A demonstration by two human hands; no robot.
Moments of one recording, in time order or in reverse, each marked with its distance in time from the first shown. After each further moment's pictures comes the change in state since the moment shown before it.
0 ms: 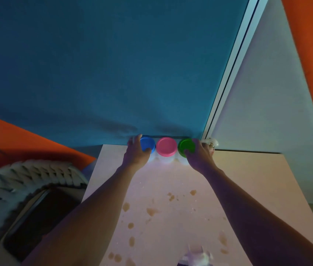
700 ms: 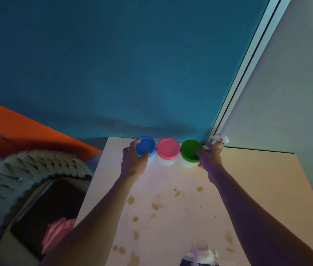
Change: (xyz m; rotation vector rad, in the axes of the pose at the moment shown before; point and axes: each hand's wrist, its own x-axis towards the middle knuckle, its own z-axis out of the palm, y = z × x) left_hand -0.027 -0.034 0.007 -0.172 0.136 -0.135; right_hand 0.008 0.022 0.022 0.602 0.026 0.231
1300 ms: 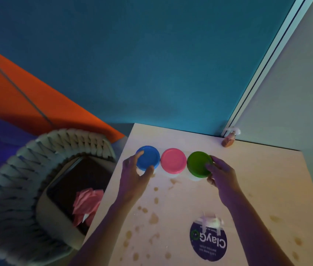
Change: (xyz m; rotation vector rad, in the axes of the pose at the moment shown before) left_hand -0.155 -0.067 -0.089 -0.150 0.120 0.162; right_hand -0.159 0.018 -0.013 0.259 -0.098 0.038
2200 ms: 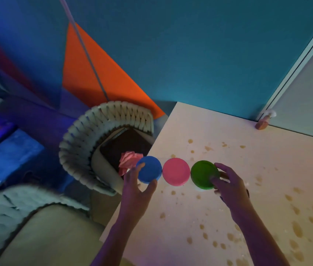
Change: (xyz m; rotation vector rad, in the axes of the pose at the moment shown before) left_hand -0.253 -0.049 -0.138 -0.106 0.163 -0.079; right_hand -0.225 0.071 0.010 -0.260 -0.240 -0.150
